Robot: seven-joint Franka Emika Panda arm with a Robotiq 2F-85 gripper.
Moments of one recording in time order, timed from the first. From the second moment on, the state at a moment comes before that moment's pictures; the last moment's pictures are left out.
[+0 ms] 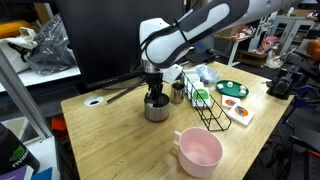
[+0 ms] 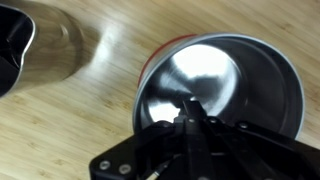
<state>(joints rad) 0.17 0.85 0.10 -1.34 -0.05 2.14 -0.11</state>
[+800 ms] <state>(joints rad) 0.15 0.88 0.11 -1.31 0.00 2.14 -0.14</state>
